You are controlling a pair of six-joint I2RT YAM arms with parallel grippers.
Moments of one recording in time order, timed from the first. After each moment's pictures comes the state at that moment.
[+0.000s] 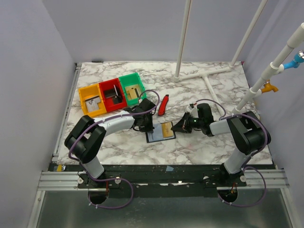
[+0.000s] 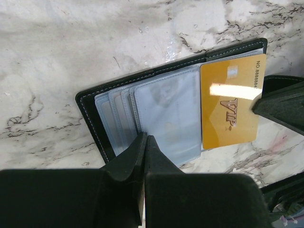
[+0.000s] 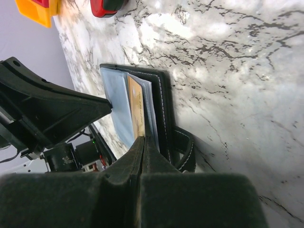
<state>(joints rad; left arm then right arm) -0.69 1.66 0.97 -0.37 0.06 -0.75 0.34 1.72 0.54 0.48 -0.71 0.89</state>
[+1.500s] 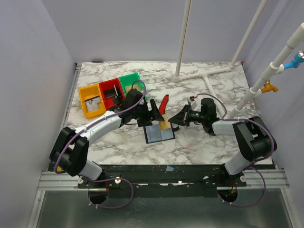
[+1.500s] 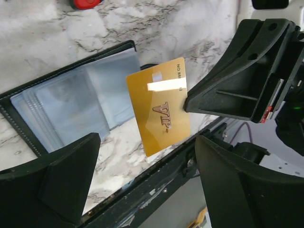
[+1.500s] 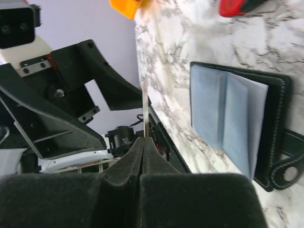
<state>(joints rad) -0.58 1.46 0.94 -0.26 0.38 -0.86 0.33 1.61 0.56 0.61 -0.86 1.14</state>
